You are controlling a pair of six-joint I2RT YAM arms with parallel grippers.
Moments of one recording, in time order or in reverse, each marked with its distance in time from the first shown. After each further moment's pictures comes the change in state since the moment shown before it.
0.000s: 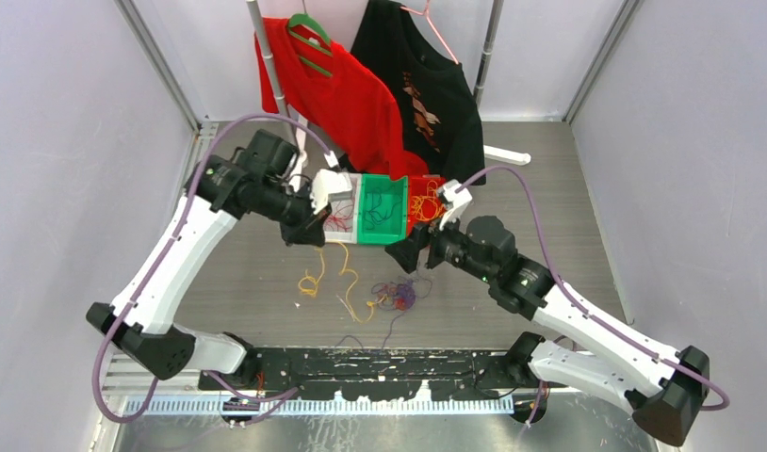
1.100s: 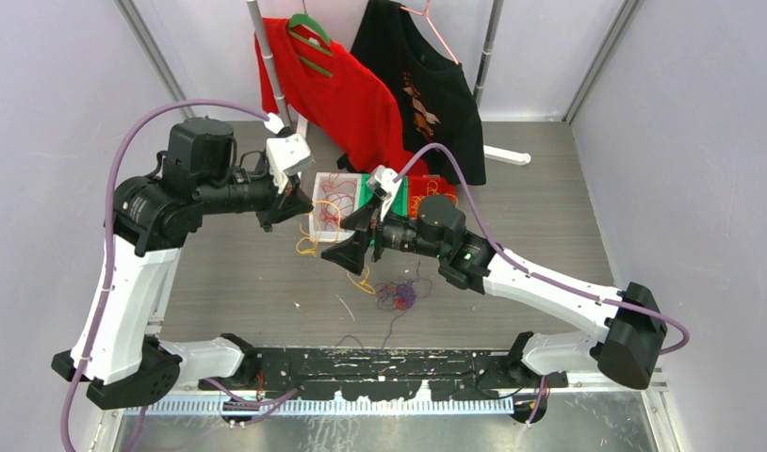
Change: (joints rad) left arm 0.000 -0.148 0.289 0.107 -0.073 -0.208; right arm 0.134 0.399 0.245 0.401 -0.339 -0.087
